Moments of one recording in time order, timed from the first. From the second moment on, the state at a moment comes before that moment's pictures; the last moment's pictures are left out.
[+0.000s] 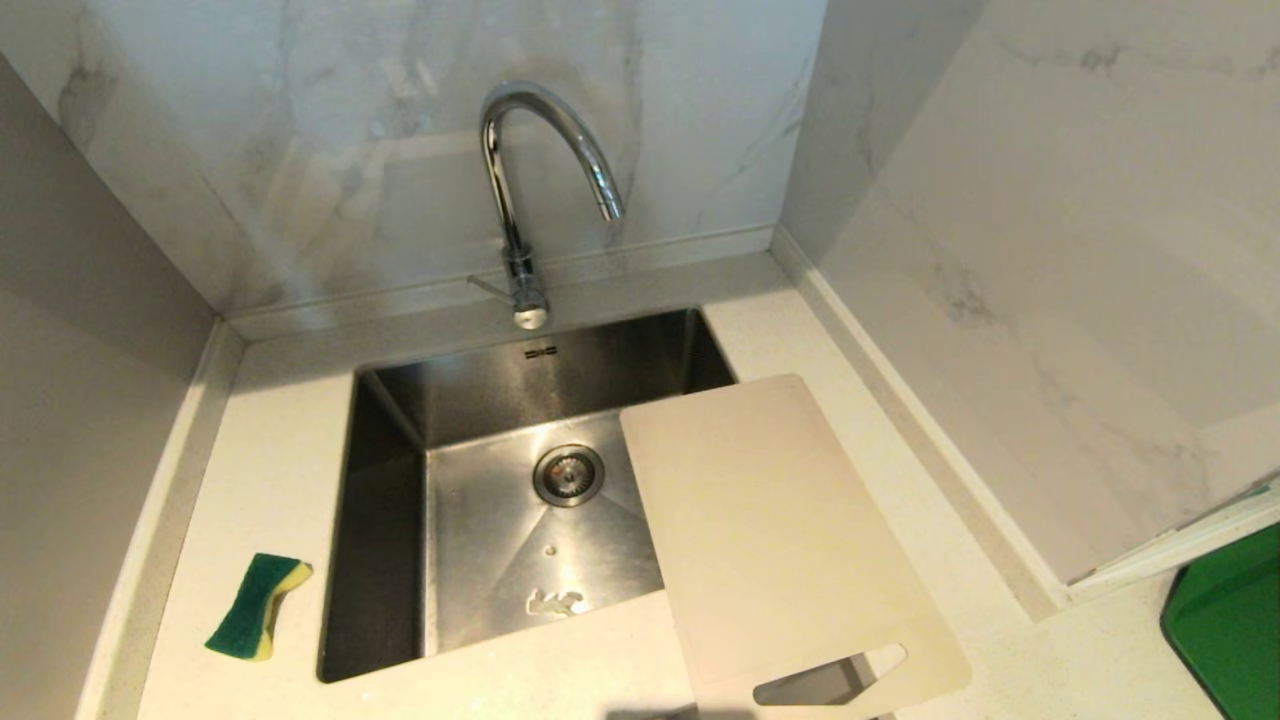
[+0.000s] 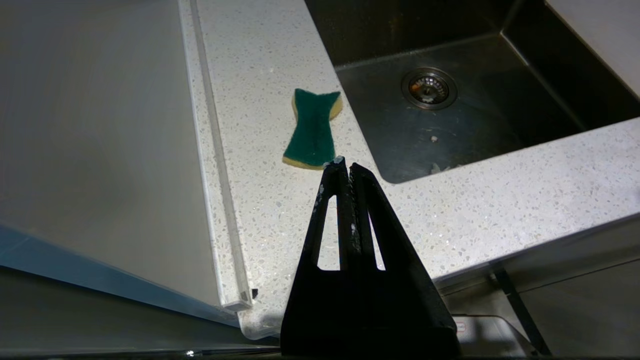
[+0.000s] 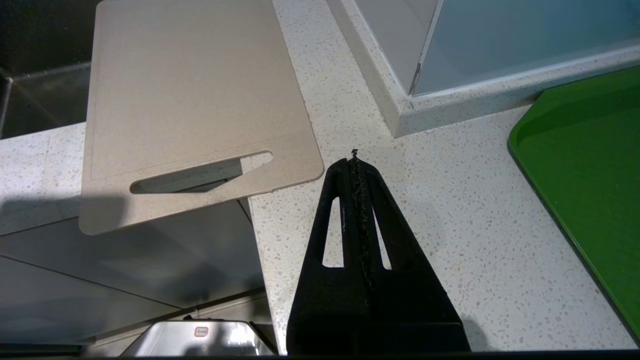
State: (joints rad) left arm 0.00 0.00 0.00 0.00 0.00 -0.02; right arm 0.00 0.00 0.00 -0.01 0.00 0.02
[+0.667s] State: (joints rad) left arm 0.00 0.10 -0.24 0.10 -0.07 0.03; right arm 0.00 0.00 0.00 0.00 0.00 0.02
